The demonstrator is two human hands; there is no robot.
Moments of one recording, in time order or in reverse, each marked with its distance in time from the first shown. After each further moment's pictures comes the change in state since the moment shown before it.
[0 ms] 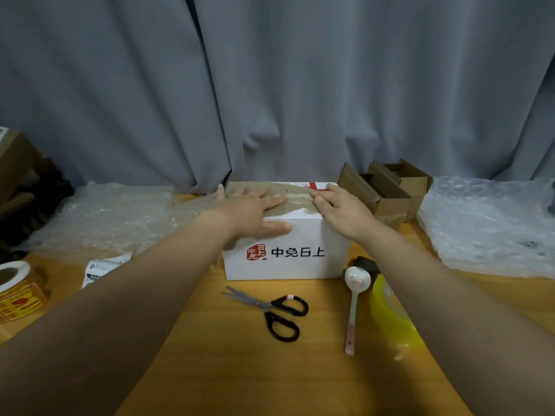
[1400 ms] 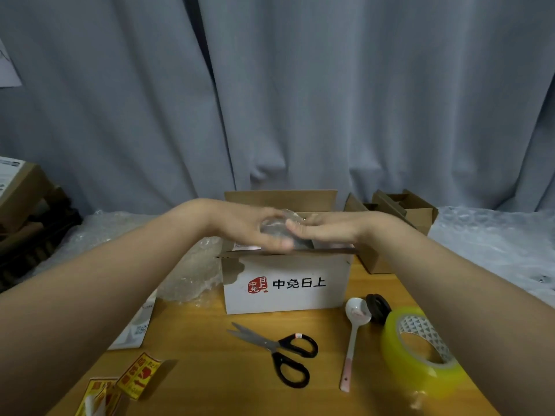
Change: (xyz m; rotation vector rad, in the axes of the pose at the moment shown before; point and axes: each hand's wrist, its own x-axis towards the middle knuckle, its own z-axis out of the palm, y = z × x) left_hand -0.028 -0.014 -0.072 -0.314 -0.268 0.174; right_hand 0.009 -0.074 -0.053 -0.125 -0.618 -0.053
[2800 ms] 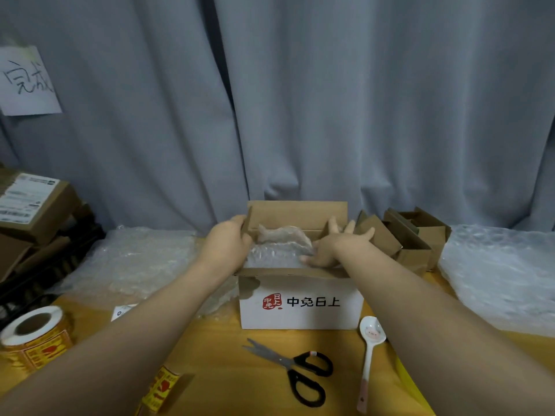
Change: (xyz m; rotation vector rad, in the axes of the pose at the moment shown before) left_hand 0.002 -0.043 0.042 -0.185 0.916 -0.203; right_hand 0.063 0.006 0.017 -0.396 0.070 0.503
